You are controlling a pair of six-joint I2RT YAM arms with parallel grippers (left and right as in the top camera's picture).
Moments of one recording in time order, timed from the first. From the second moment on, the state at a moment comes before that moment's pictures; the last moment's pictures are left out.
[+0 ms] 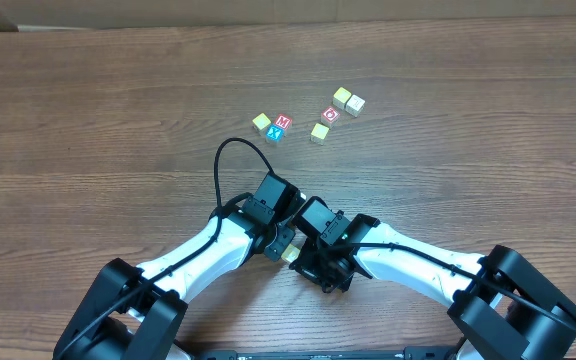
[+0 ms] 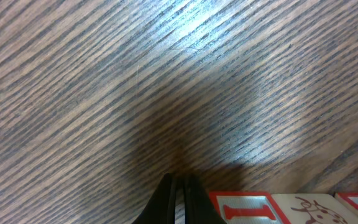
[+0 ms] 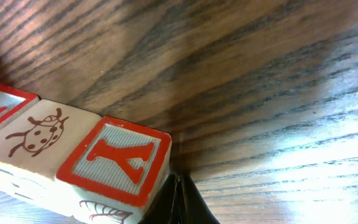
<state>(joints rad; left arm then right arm) -0.60 1.61 0.75 -0.42 -0.02 0.02 0.87 1.71 0.87 -0.52 -0.30 1.32</state>
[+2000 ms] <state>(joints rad) -0.60 1.63 0.75 -0.32 0.09 -0.02 0.94 1.72 0.86 -0.47 -0.46 1.32</state>
